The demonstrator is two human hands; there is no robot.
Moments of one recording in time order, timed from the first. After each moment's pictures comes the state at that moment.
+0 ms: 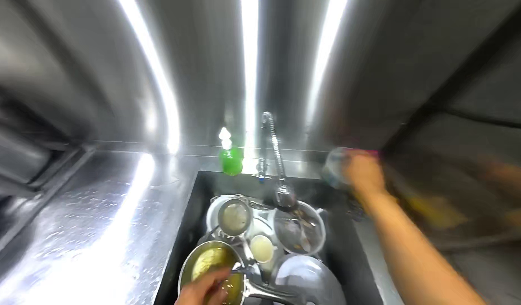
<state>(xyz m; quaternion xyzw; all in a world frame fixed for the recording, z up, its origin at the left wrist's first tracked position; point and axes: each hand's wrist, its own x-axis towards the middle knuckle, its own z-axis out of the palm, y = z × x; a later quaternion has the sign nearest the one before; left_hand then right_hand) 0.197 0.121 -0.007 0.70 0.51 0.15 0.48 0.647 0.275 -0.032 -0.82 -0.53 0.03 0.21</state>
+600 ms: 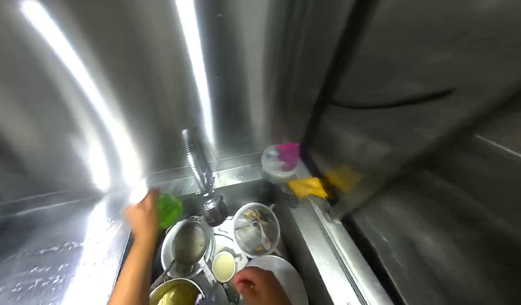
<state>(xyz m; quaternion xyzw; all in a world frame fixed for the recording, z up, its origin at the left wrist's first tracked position) 0.284 0.336 -0.043 0.67 0.56 0.48 0.12 0.481 0.092 -0.075 -0.62 -0.53 0.46 0.35</state>
